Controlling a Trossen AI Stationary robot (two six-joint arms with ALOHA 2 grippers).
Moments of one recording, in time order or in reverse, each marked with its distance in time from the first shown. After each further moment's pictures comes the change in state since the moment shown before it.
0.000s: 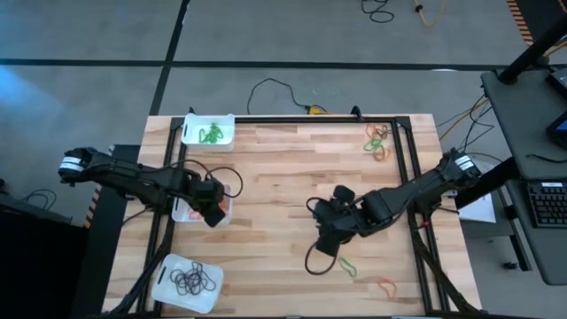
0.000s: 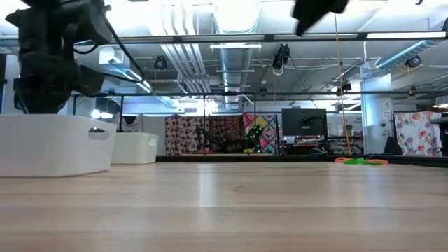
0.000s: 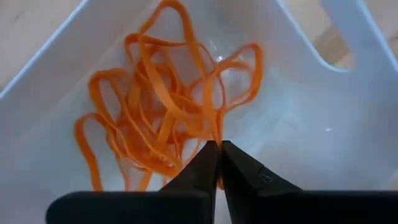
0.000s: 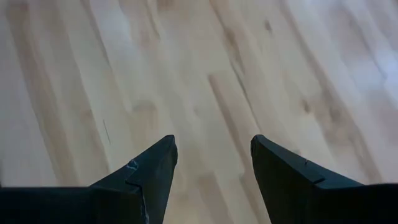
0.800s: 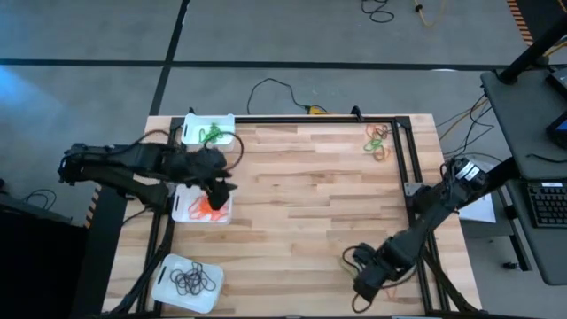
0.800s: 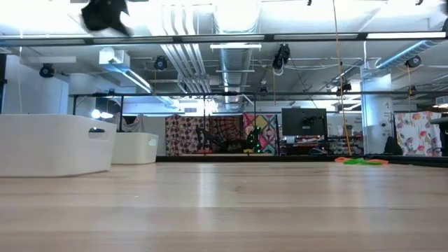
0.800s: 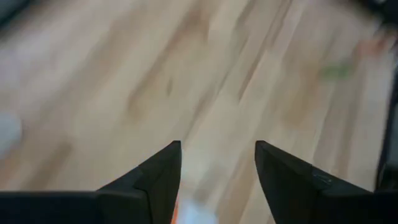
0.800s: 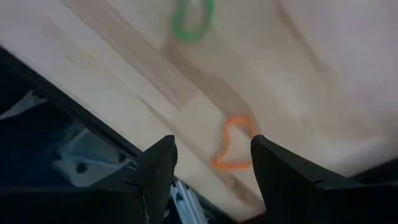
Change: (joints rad) left arm -0.024 -0.014 0.556 -0.080 -0.246 0.274; right arm 0.341 0.000 -0.357 0.090 -0.586 0.832
